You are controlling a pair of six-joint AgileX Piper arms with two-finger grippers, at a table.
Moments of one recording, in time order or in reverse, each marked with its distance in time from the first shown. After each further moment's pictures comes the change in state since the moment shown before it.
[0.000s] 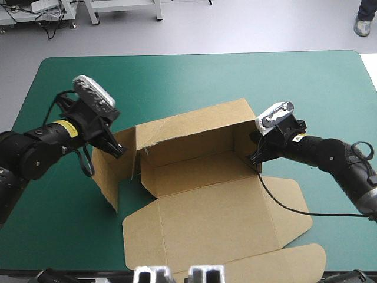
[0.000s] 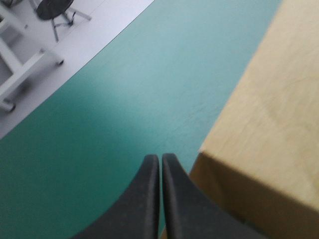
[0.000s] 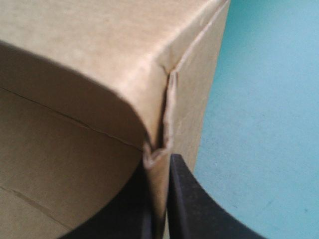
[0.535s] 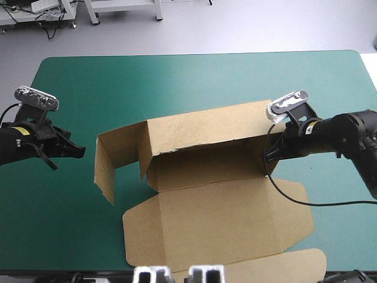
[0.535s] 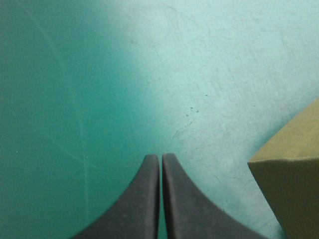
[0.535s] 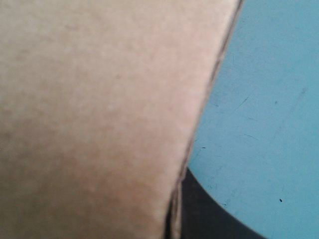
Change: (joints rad) left arm 0.468 -0.006 -0.017 -0.208 0.325 0.030; right arm 0.000 0.017 -0.308 -0.397 0.546 0.451
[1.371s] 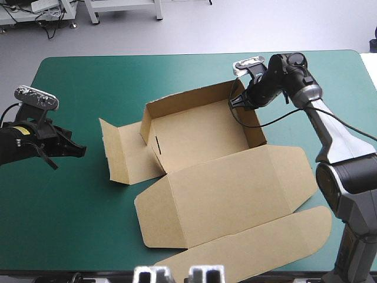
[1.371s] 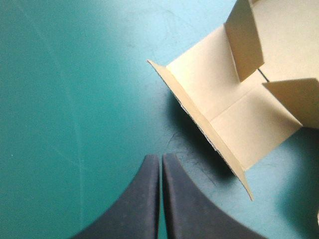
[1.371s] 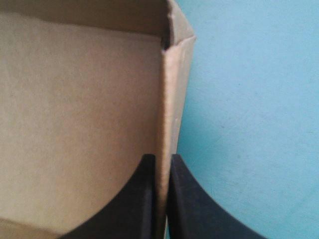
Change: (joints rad) left arm 0.000 0.000 0.000 -0.017 -0.006 -0.005; right arm -0.003 0.766 -0.629 -0.019 0.028 0.093
